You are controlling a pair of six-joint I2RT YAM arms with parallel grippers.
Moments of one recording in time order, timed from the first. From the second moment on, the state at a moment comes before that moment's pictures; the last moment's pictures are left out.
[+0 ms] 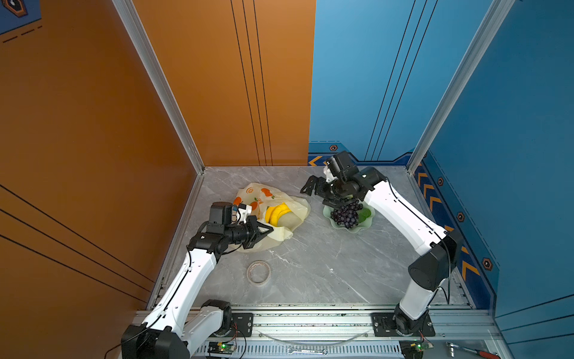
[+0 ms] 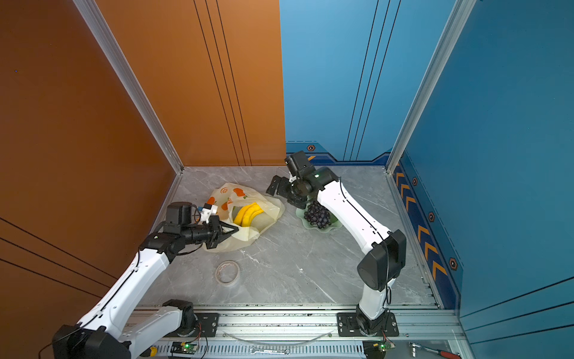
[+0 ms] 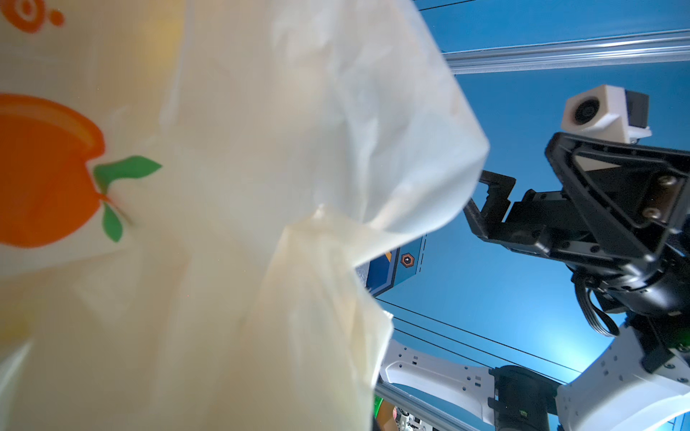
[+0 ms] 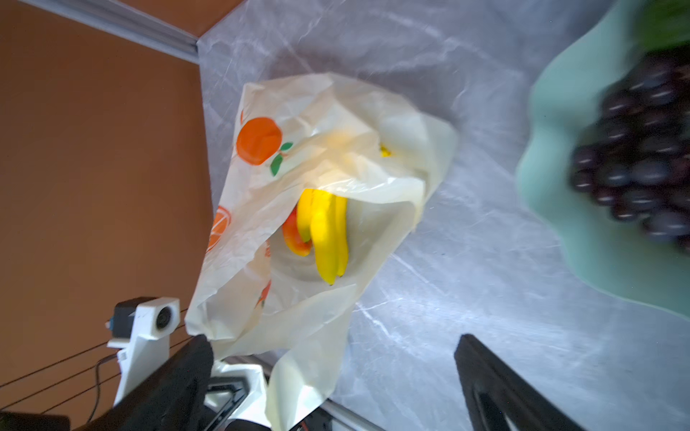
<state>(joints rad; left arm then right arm) -0.13 1.02 0.79 -0.52 0.82 -0.93 0.57 1.76 1.85 -1.01 -0.21 0.82</state>
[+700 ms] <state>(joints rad) -0.17 1.02 0.83 -0.77 0.82 -0.77 0.60 1.80 1.74 -1.13 -0.08 0.37</state>
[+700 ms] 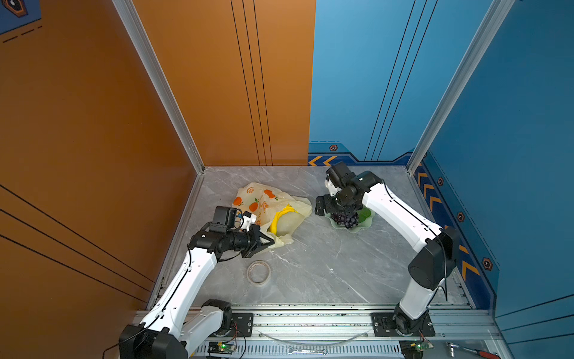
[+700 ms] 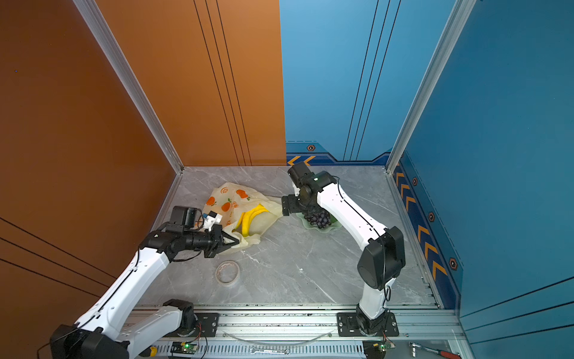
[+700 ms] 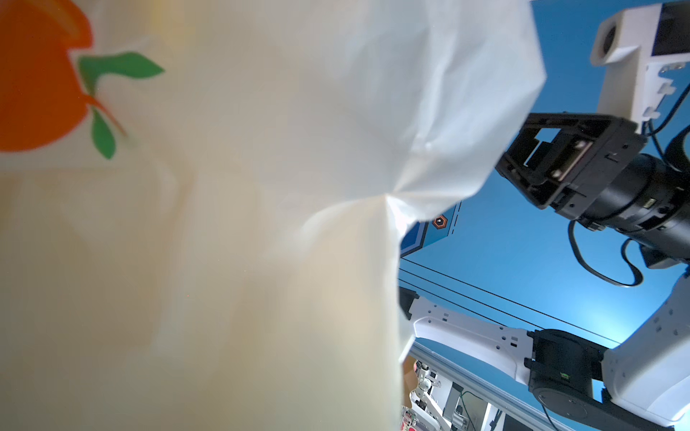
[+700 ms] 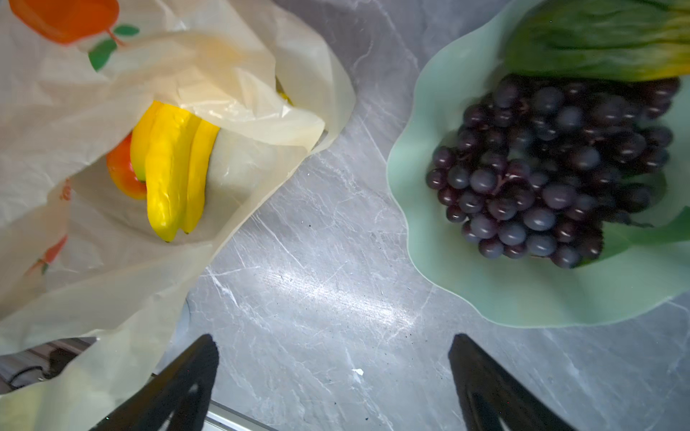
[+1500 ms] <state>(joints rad) -0.17 1.02 0.83 -0.78 0.82 -0.77 0.35 1.86 1.69 -1.02 0.02 0.42</state>
